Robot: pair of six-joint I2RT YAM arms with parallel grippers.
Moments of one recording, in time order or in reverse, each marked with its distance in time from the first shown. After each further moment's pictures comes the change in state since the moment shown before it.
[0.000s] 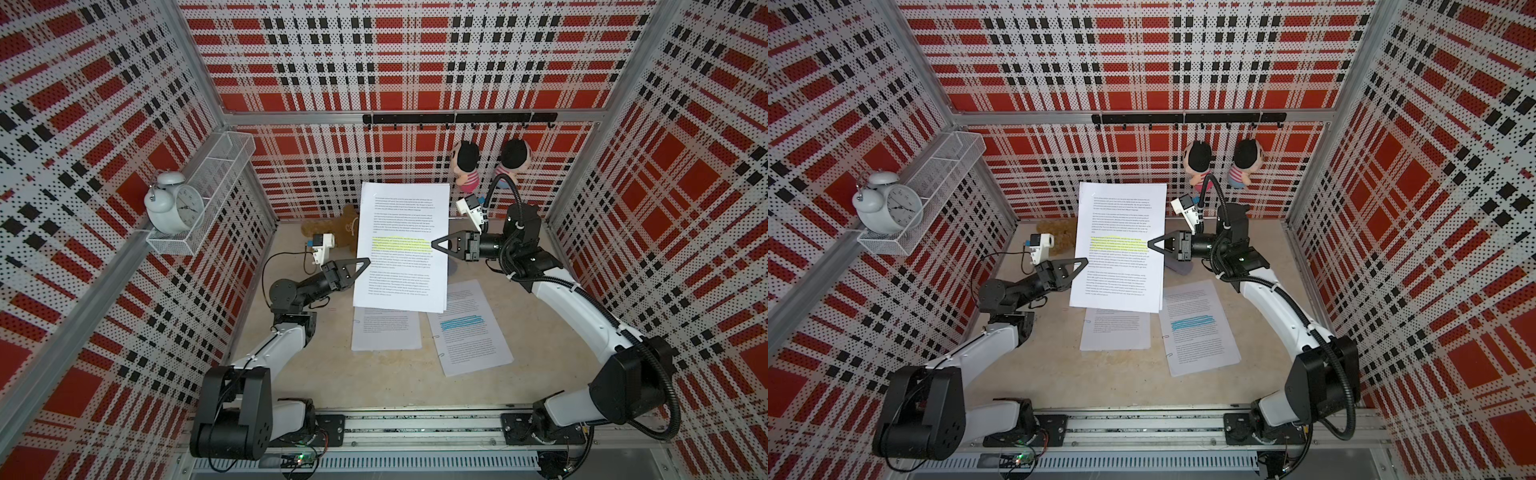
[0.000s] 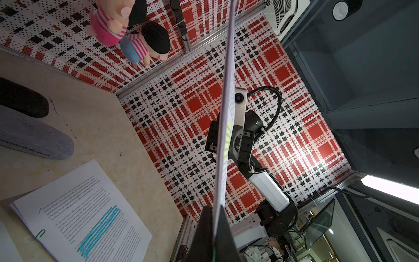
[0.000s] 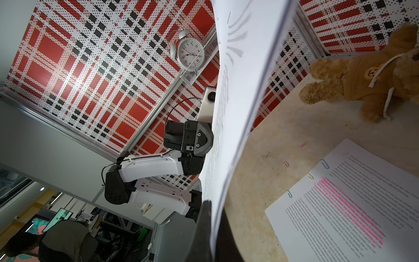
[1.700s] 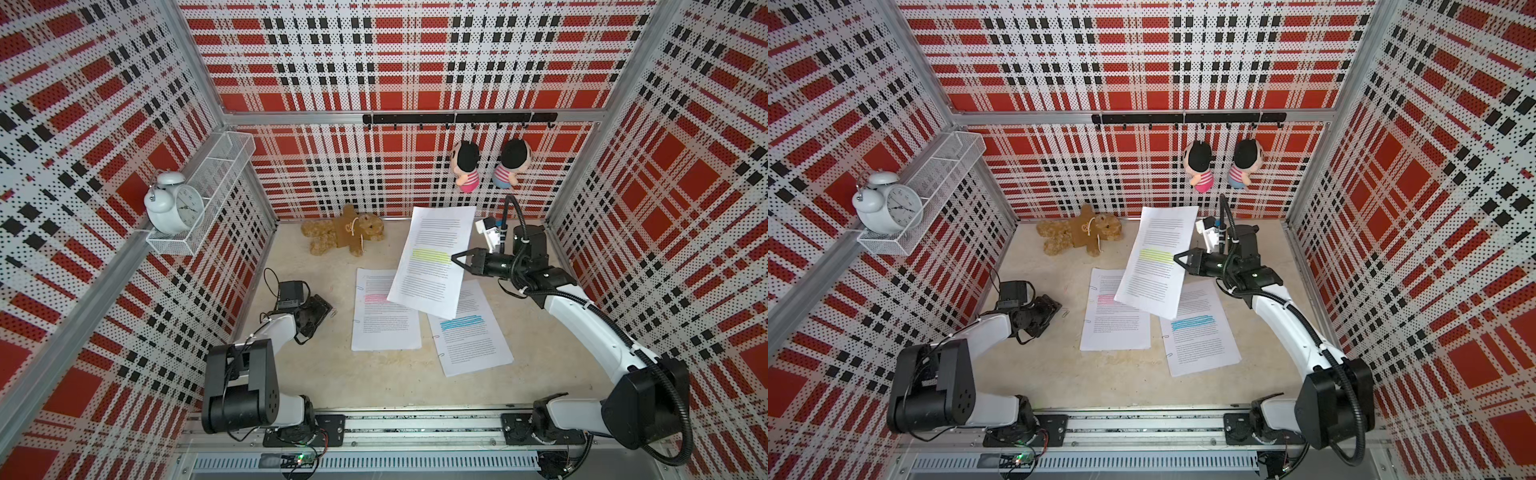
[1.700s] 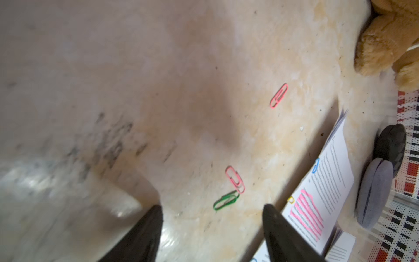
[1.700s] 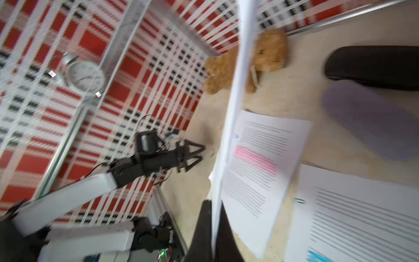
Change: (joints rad) left arm 0.183 0.113 0.054 -1.460 -0.826 0.697; right arm -0.156 -0.134 -0.186 -0.327 0.436 -0.154
